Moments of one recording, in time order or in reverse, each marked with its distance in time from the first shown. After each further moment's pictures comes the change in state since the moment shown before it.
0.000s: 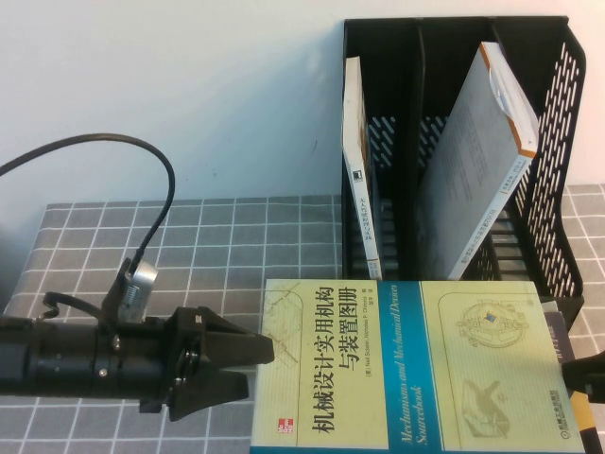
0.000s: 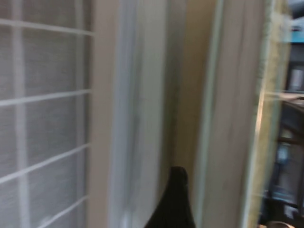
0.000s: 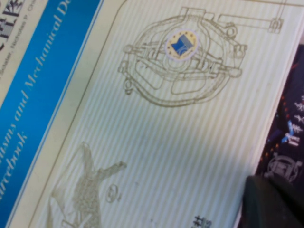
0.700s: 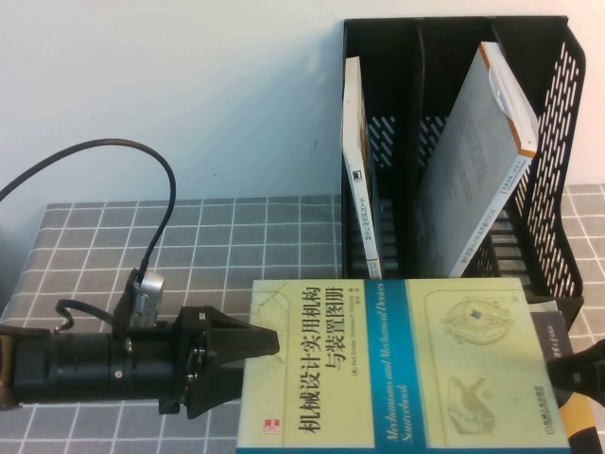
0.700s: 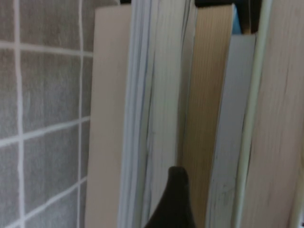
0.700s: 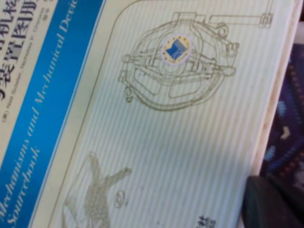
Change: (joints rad) right arm 0.010 0.031 0.000 0.105 0.027 -0.008; left arm 0.000 0.158 -0.004 -0.148 0.073 0.138
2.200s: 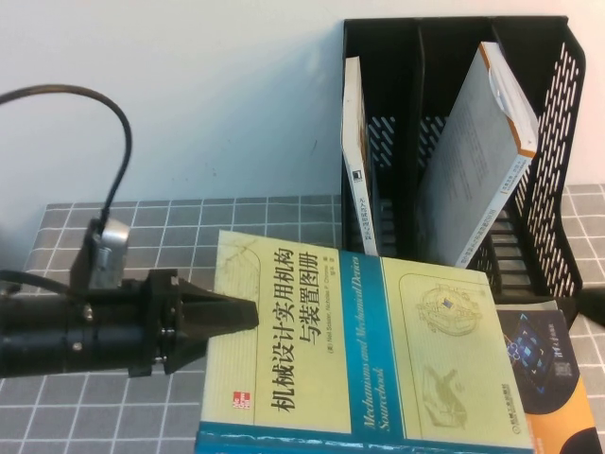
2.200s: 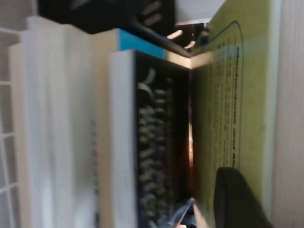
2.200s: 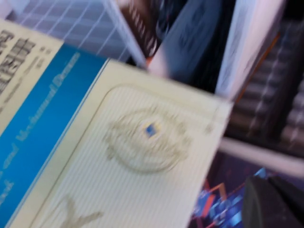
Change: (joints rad) right arm 0.043 -0.225 -0.002 0.095 -0.133 -0.186; left arm 0.023 -0.290 -0.004 0.071 -0.020 -0.146
